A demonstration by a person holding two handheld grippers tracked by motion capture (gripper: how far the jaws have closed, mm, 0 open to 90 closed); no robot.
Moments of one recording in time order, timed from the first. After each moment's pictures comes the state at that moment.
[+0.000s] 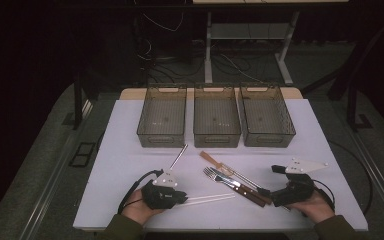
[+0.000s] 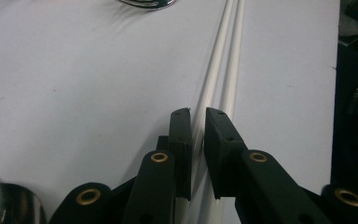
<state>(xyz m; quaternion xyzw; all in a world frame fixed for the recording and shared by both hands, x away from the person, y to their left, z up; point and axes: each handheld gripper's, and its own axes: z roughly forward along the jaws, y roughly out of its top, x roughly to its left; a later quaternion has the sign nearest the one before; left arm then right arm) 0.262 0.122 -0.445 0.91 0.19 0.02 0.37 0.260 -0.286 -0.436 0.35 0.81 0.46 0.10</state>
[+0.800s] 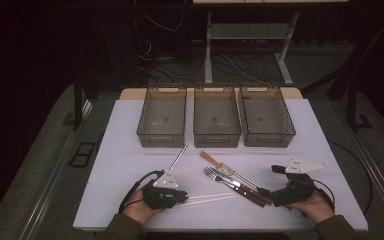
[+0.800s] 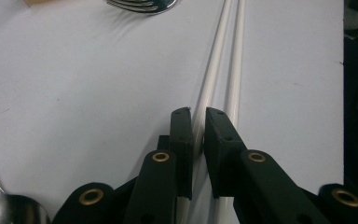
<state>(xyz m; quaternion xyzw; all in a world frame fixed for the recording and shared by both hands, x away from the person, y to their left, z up) 0.262 0.122 -0.447 0.91 0.17 0.03 0.37 0.261 -0.286 -0.436 0.35 0.81 0.46 0.10</state>
